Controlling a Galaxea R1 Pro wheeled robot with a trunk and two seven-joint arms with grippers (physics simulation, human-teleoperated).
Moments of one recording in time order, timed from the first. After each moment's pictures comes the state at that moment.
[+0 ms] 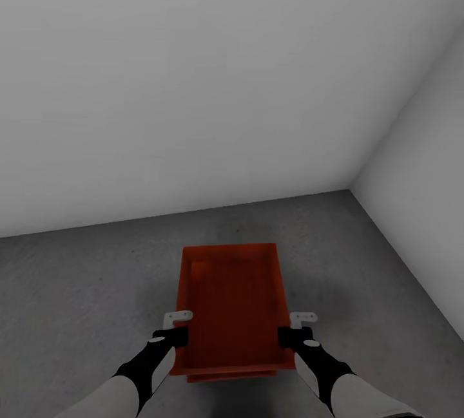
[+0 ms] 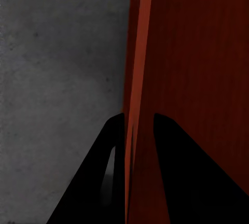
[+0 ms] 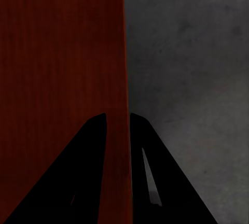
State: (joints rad) left arm -0.63 -0.11 -0.05 -0.30 0.15 0.08 0.19; right arm -0.65 0.08 0.11 -0.22 -0.09 -0.02 -0.11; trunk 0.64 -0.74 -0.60
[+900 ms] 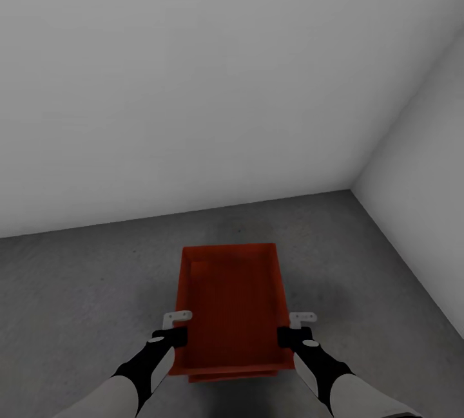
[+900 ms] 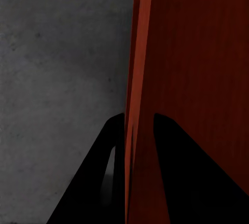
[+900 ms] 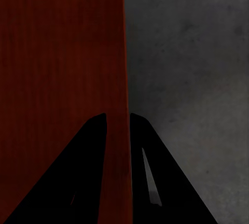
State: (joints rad) left arm -0.63 -0.11 -0.05 -0.30 0.15 0.08 0.18; right arm -0.66 0.08 0.12 -0.22 -0.09 -0.02 -0.11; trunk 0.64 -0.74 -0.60
